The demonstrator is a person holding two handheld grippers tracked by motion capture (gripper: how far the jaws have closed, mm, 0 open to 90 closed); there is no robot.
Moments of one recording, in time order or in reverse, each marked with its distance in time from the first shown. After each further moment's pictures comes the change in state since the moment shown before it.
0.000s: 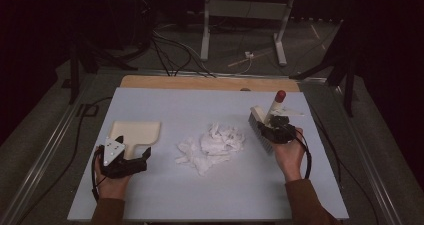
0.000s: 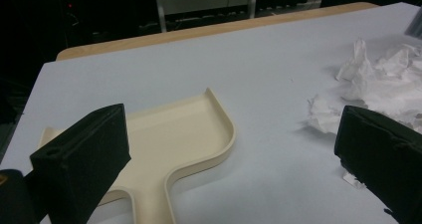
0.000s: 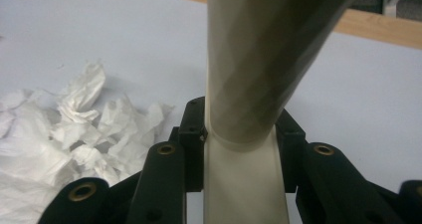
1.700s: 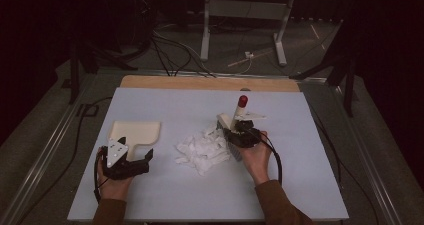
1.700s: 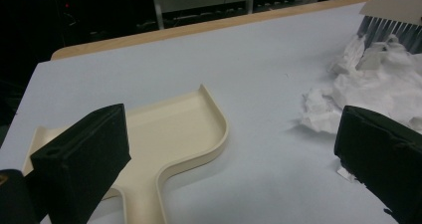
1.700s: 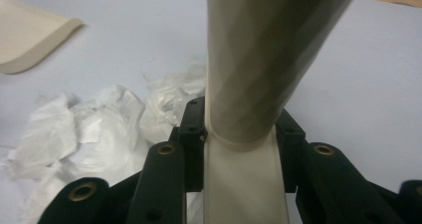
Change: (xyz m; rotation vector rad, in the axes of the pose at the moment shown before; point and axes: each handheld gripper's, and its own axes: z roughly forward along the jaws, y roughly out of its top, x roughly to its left) left arm -0.006 -0.002 0.001 0.010 -0.003 0.021; right arm 0.085 0.003 0.040 0.041 0.154 -0.020
